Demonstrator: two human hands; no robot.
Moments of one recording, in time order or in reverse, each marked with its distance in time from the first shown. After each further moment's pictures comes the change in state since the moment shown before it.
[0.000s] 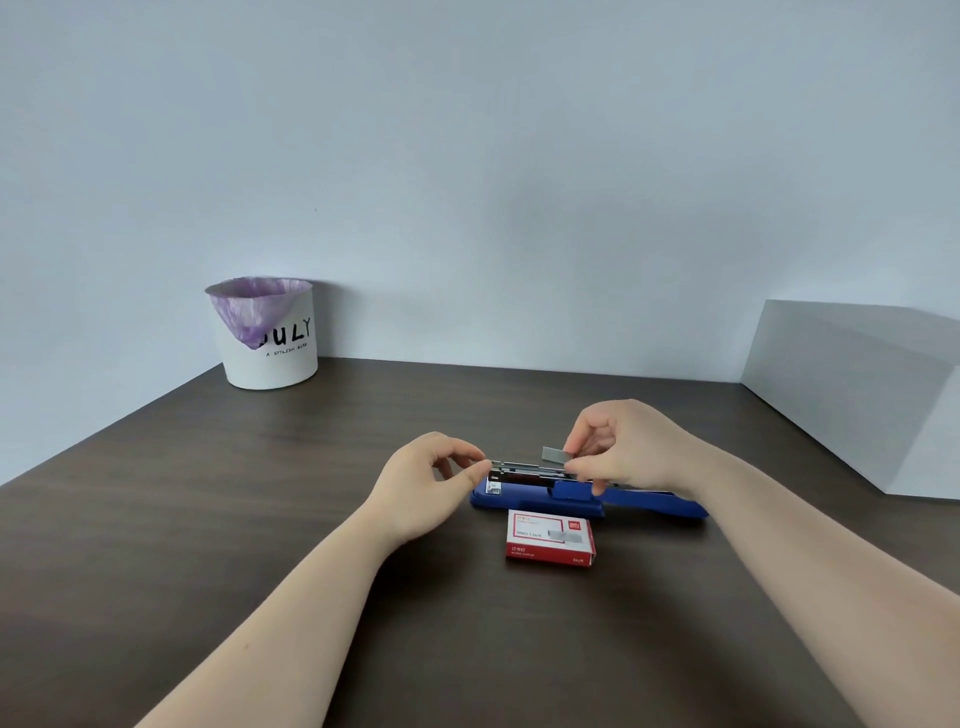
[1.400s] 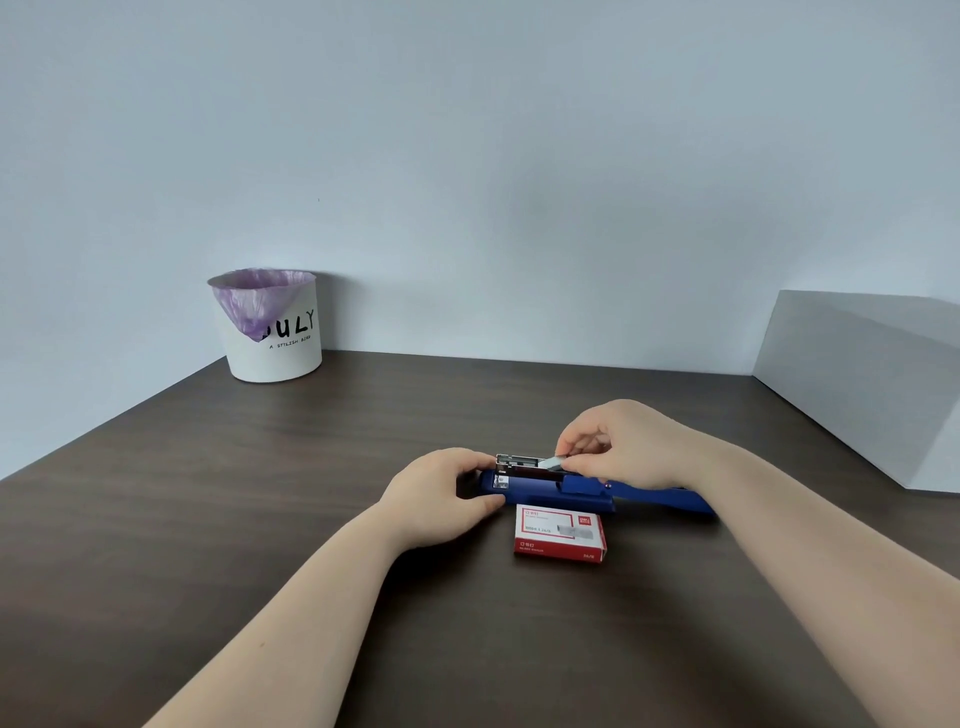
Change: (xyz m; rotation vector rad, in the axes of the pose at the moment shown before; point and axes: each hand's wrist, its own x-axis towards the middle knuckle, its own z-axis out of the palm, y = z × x) left_hand 0.001 -0.005 0.004 0.256 -0.251 0.009; right_hand 0.011 0.000 0.007 -0.221 -0.070 -0.114
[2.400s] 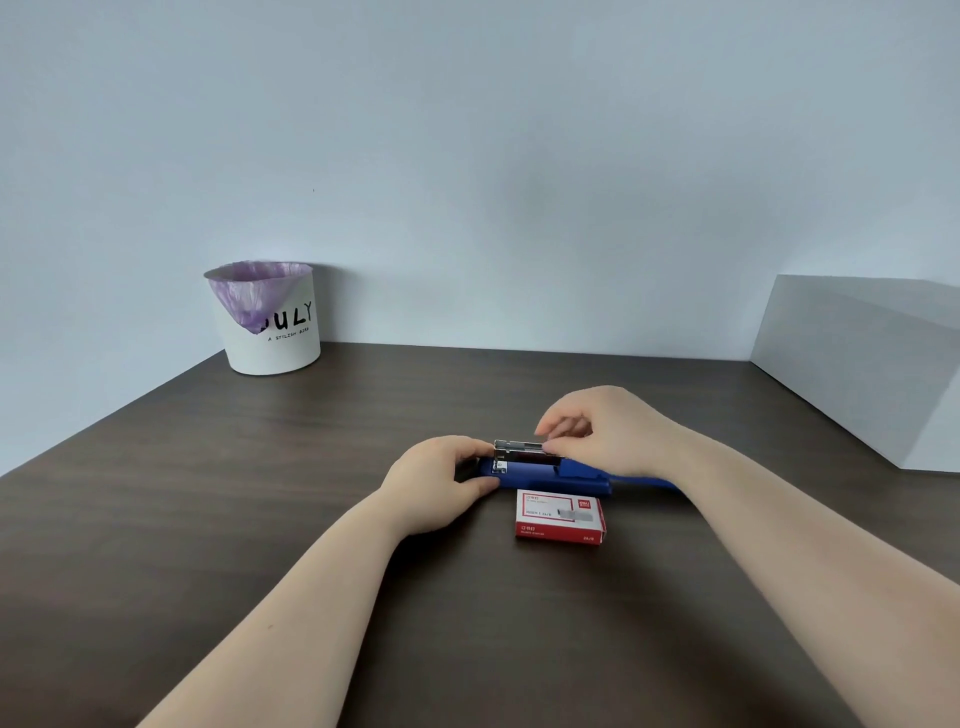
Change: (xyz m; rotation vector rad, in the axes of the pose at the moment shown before) left_hand 0.002 -0.003 0.000 0.017 0.024 0.011; right_hand 0.004 -0.011 0.013 0.021 0.099 -0.041
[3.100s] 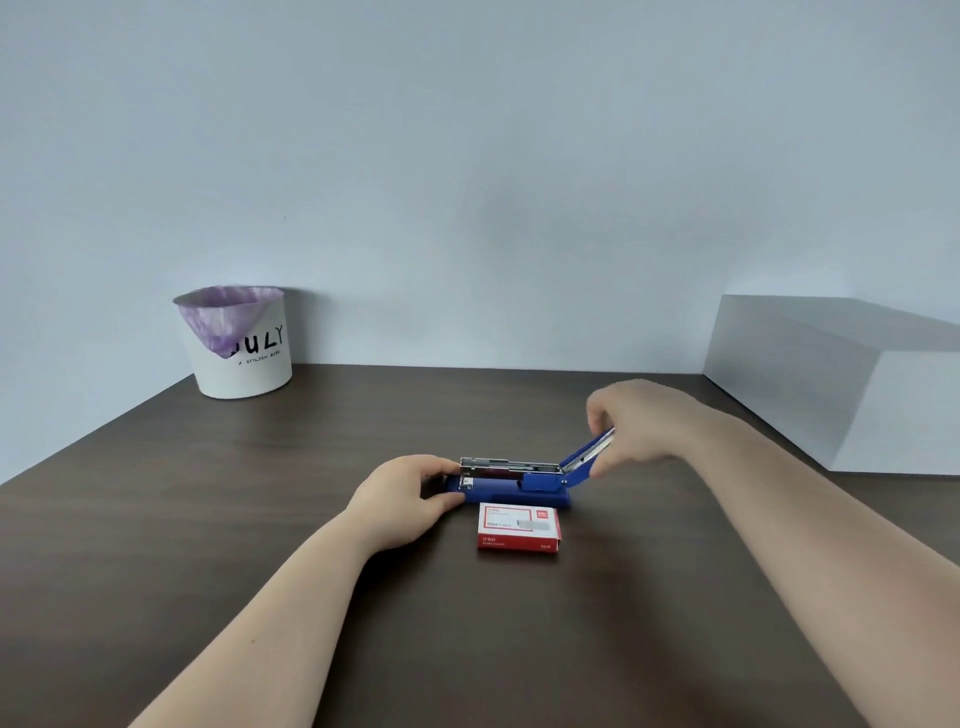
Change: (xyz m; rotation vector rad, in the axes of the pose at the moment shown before) left_hand -0.001 0.001 0.001 0.012 0.016 -0.049; right_hand -0.023 0.019 -0.056 -0.500 -0.065 0.258
